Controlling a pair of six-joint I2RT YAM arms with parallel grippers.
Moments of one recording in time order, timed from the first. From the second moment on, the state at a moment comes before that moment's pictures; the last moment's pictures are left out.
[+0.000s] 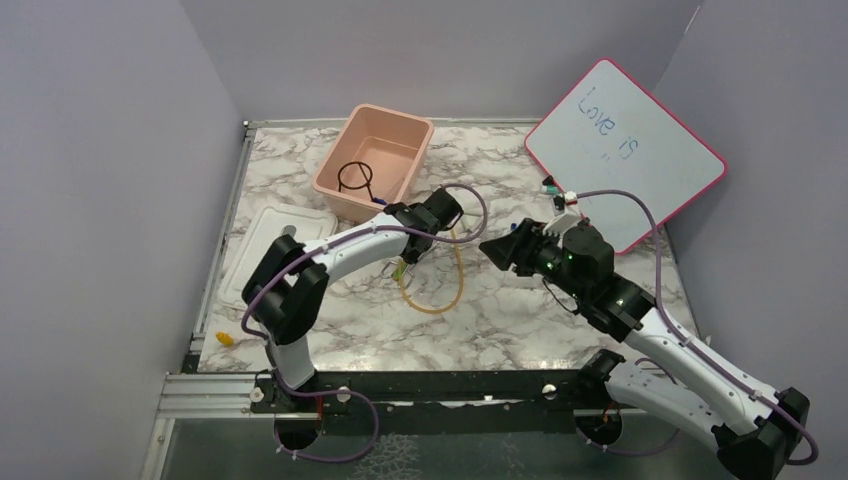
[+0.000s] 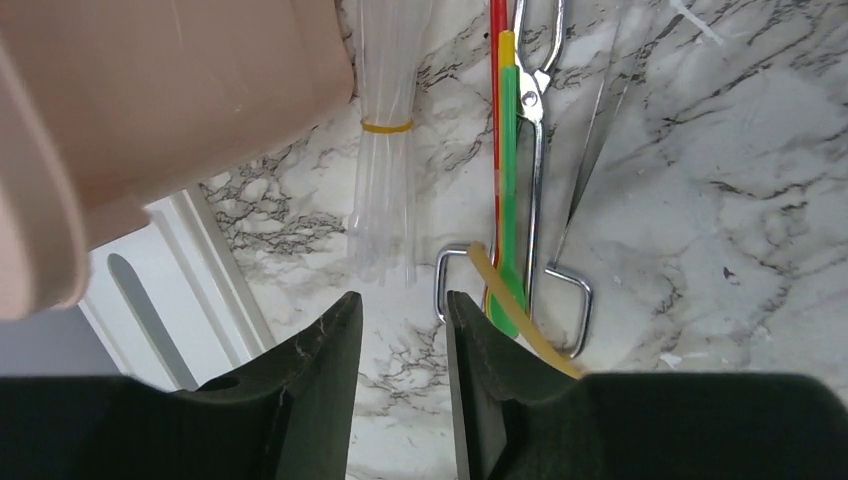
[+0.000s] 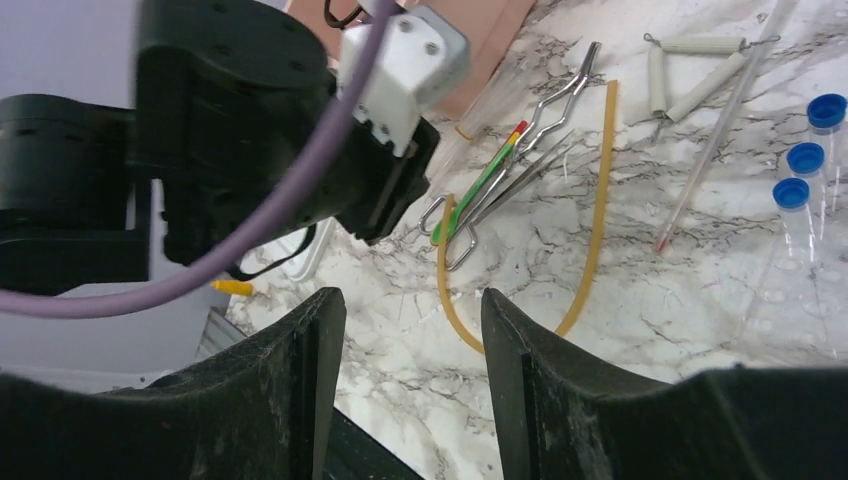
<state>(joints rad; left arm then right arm) -0.78 1.73 1.30 -0.73 -0.45 -0.06 0.70 0.81 0.68 -0.15 0.04 0.74</state>
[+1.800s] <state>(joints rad) -0.71 1.68 1.56 -0.74 -0.33 -0.04 0.70 0.66 0.69 -0.28 0.15 0.80</state>
